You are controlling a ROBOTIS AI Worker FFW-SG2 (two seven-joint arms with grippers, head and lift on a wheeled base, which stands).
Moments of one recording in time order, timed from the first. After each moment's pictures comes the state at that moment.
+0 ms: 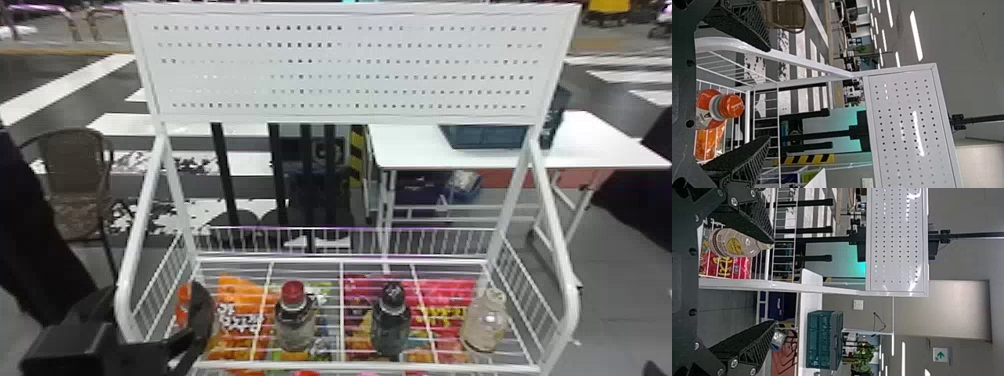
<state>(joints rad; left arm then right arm) 0.54 0.31 -0.13 -2.43 0.08 0.37 0.48 1.04 -0.39 -0.38 -2.36 -0.50 -0.14 0.07</state>
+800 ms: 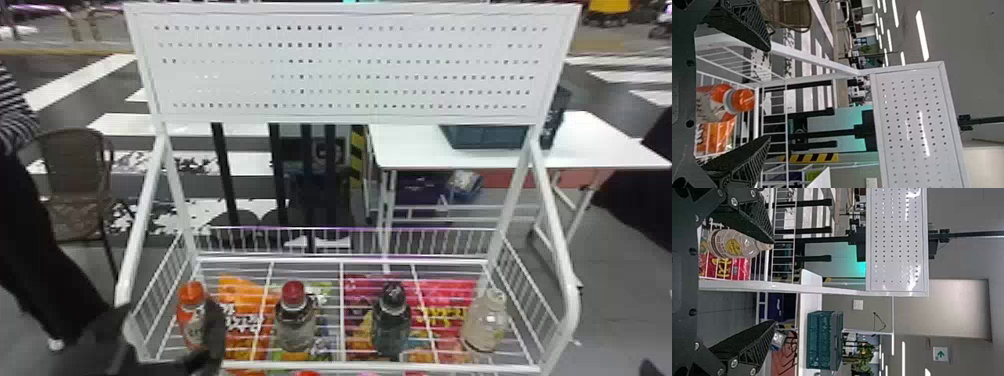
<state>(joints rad) 0.56 0.30 -0.20 -2.41 0.08 0.36 0.54 1.02 -0.39 -0.36 -2.35 -0.50 -0.14 0.06</state>
